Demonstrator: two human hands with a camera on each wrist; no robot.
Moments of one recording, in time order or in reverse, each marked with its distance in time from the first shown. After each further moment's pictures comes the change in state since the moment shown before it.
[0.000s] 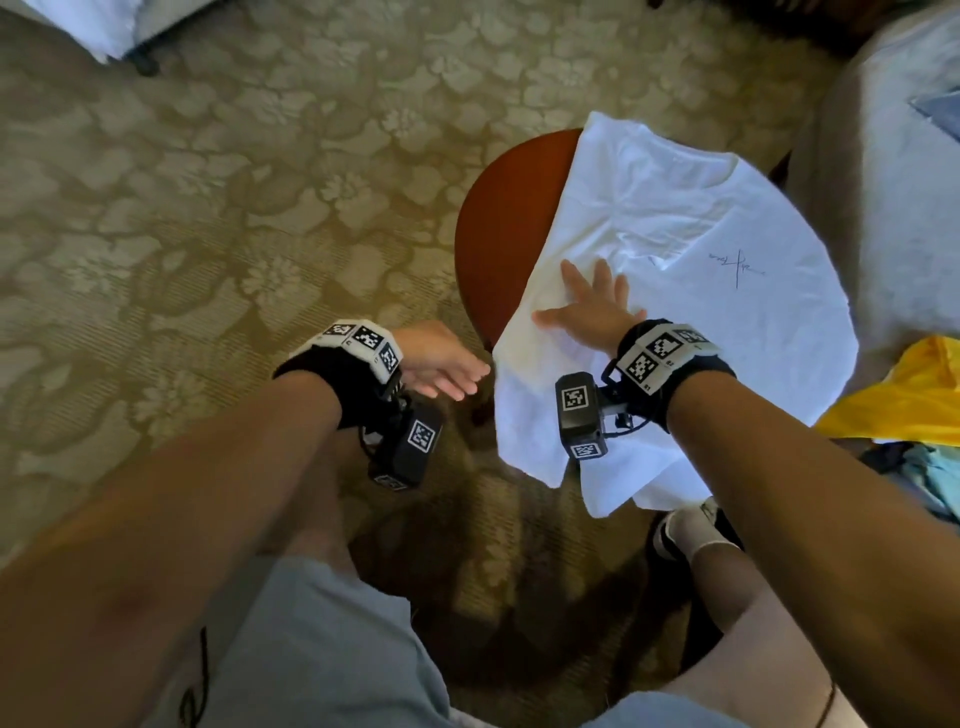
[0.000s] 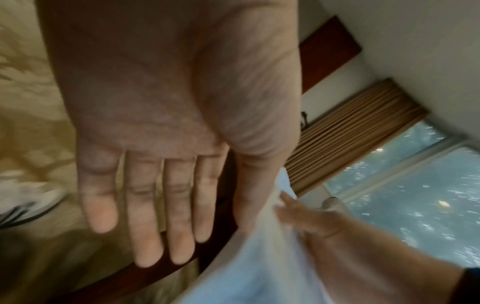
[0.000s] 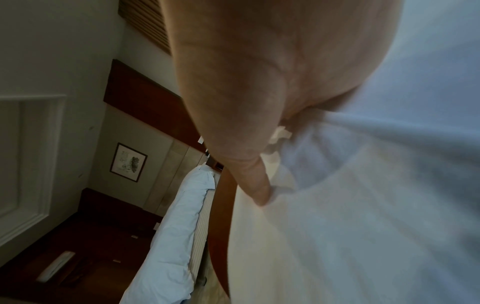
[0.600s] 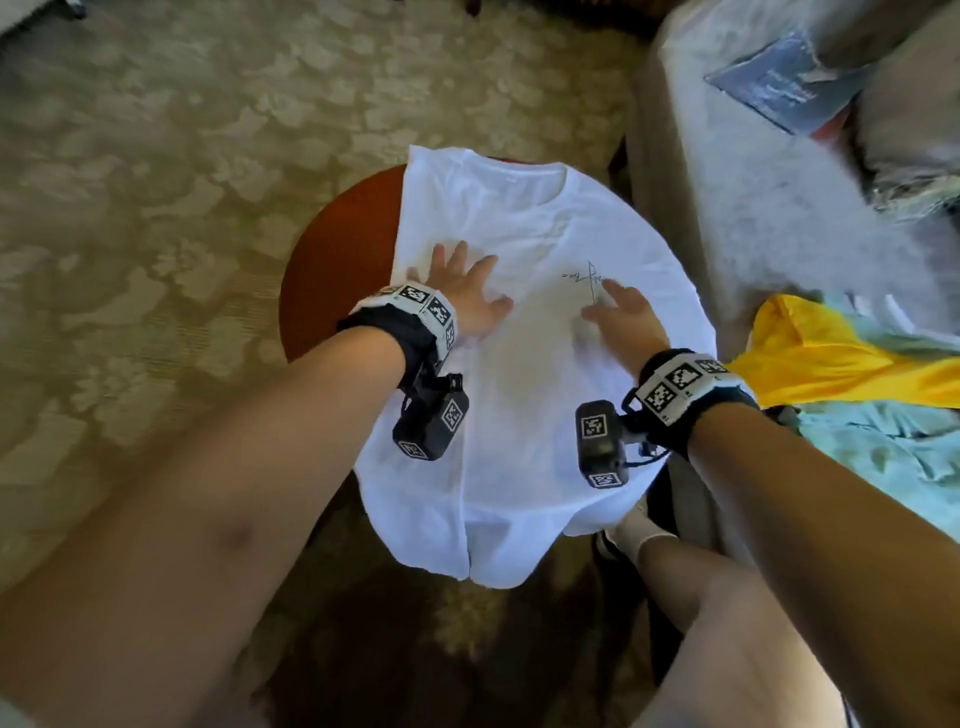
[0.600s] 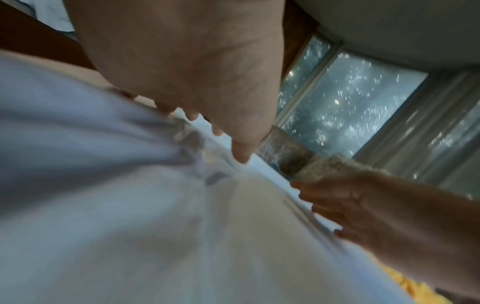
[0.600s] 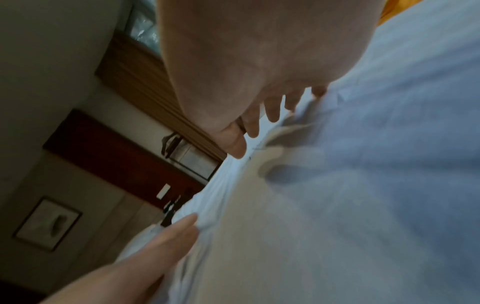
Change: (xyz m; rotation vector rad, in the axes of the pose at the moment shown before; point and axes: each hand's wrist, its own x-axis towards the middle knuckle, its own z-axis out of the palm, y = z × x) left_hand 0.127 0.184 0.044 0.889 0.329 0.362; right_hand 0.015 0.142 -0.081 0.503 0.399 0.290
